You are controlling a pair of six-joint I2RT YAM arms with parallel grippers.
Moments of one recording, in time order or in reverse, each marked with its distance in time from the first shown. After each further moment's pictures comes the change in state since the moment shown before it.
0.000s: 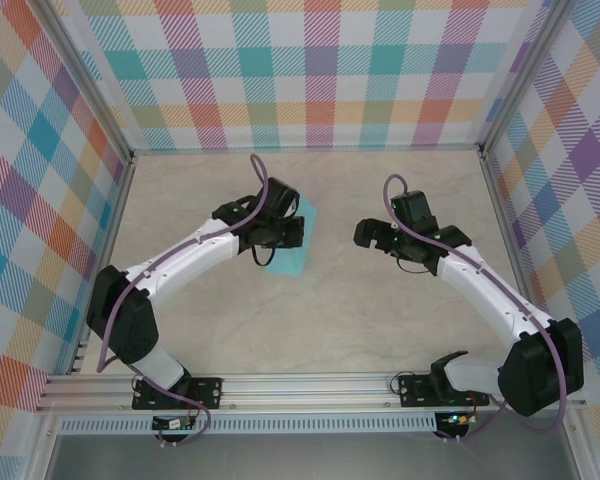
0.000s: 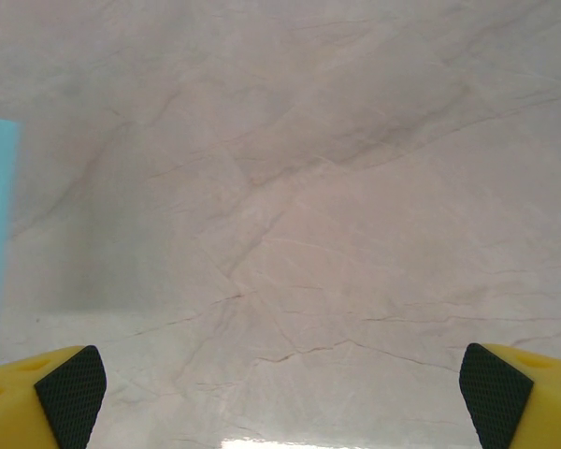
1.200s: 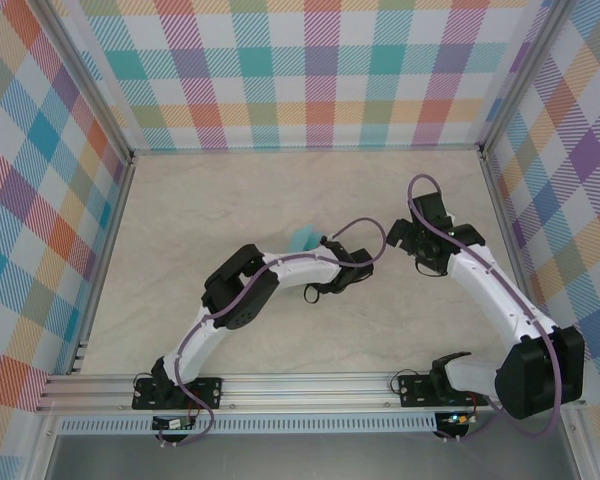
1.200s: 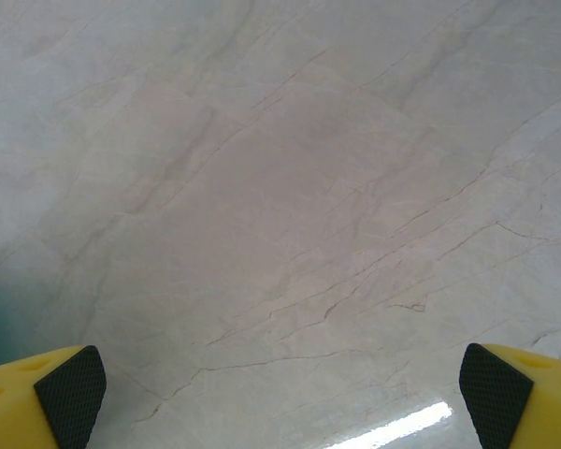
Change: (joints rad) left arm -0.306 0.687 0.287 -0.309 -0.761 0.017; right arm -0.124 -0.019 0.002 -0.174 0.206 0.170
